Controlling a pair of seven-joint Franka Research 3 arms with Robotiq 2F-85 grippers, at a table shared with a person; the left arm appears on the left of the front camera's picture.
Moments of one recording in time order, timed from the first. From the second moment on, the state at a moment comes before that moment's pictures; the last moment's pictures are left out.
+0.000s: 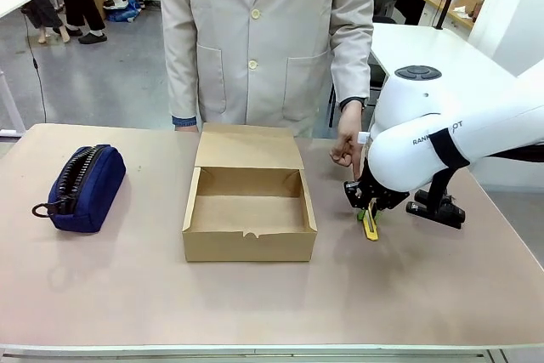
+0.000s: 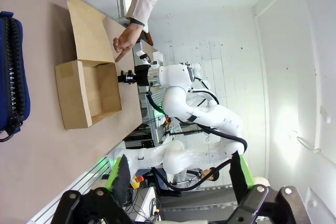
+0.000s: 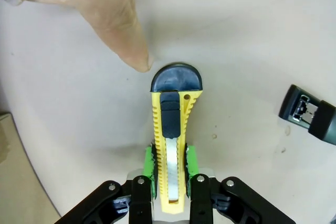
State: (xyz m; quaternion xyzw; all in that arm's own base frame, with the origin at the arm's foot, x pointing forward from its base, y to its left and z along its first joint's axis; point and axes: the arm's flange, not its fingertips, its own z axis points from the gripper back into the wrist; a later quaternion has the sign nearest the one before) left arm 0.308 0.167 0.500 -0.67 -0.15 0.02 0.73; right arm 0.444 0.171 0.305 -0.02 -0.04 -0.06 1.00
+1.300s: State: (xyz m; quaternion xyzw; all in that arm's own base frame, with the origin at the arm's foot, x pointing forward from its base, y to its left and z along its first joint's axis) left arm 0.308 0.167 0.500 -0.67 -0.15 0.02 0.73; right arm 0.348 0.163 0.383 -0.03 -0.05 0.37 0.93
